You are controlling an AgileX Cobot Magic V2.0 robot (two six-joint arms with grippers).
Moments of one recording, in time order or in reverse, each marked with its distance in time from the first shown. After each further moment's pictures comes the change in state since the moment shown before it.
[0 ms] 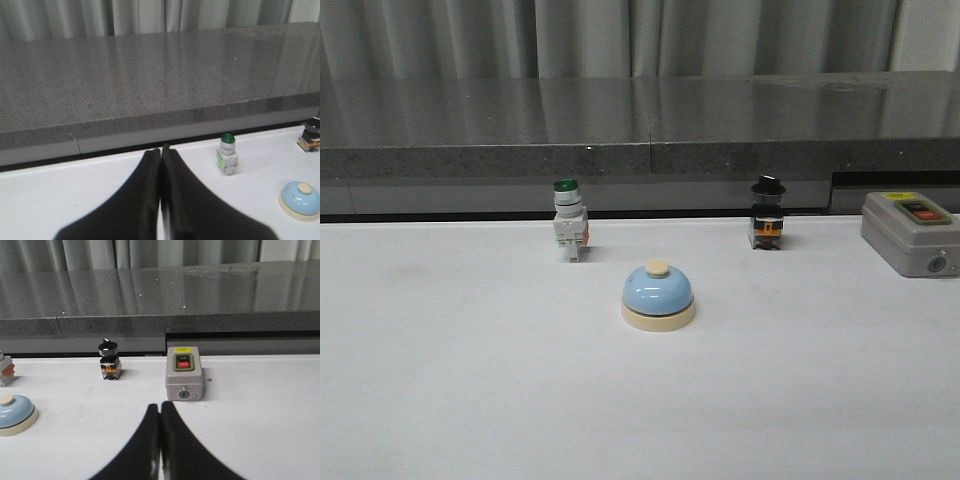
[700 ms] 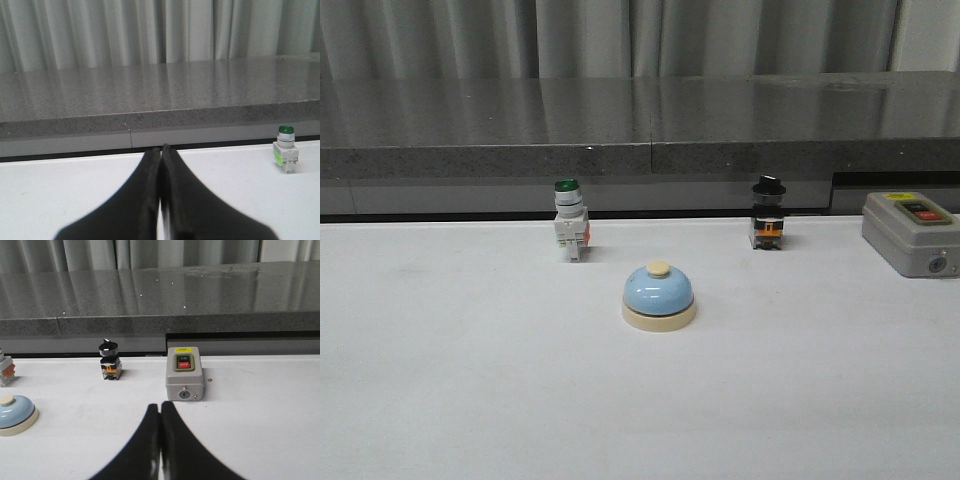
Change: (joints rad) left arm 0.150 -0.458 0.437 0.037 -0.148 -0.018; right arm -0.001 0.000 0.000 0.000 0.000 0.000
